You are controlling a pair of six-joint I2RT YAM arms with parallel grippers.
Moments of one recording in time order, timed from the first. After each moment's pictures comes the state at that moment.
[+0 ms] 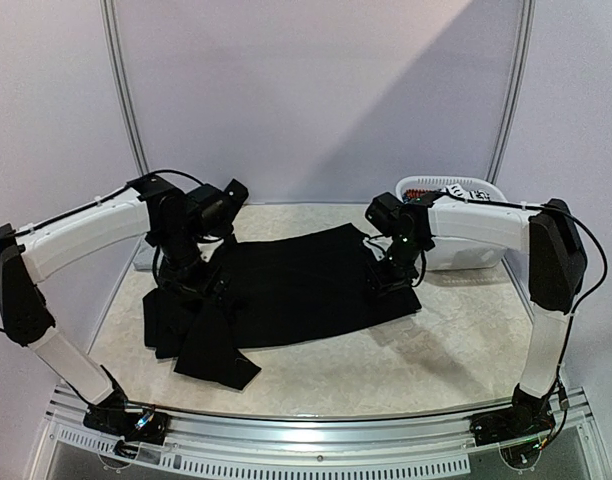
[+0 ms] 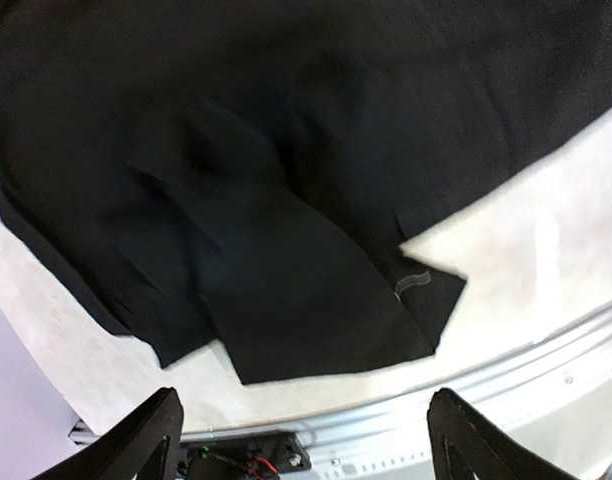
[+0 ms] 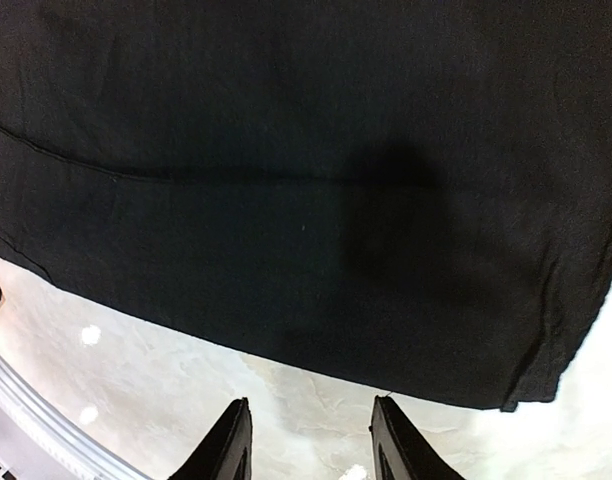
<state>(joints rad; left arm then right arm) -0.69 1.56 1.39 -1.32 -0.04 -0.38 0.67 1.93 1.52 -0.94 -0.15 0.28</state>
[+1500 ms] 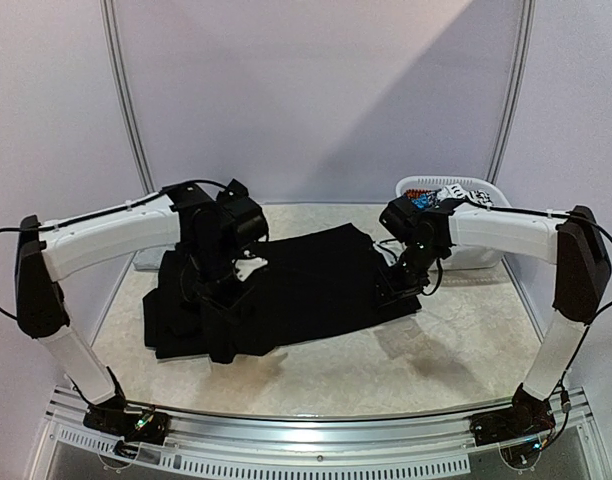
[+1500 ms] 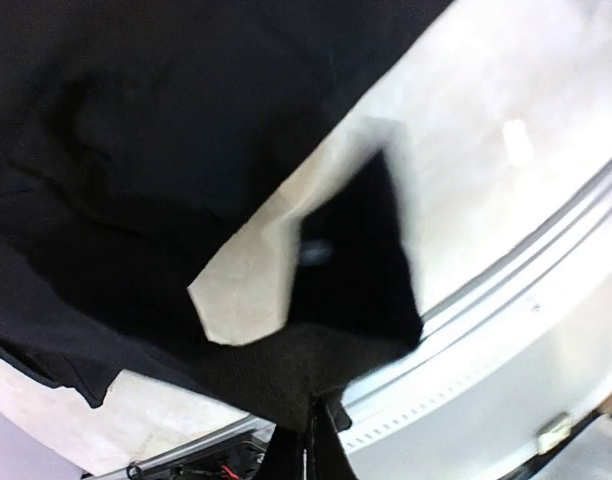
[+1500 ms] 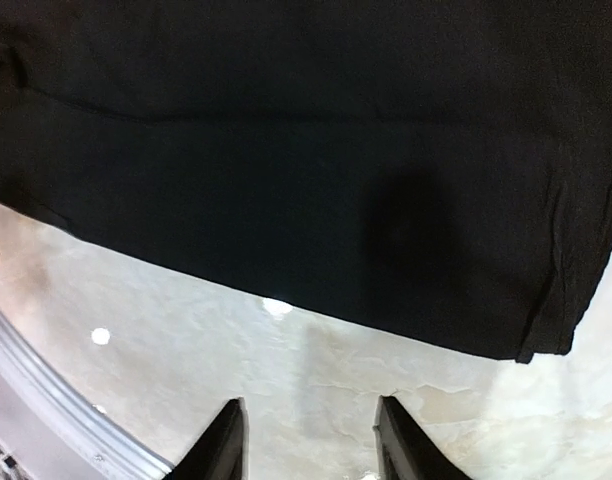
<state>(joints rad) -0.86 1.68 1.45 -1.30 0.13 -0.28 0.67 1.79 1.35 -0.88 -0.19 0.28</state>
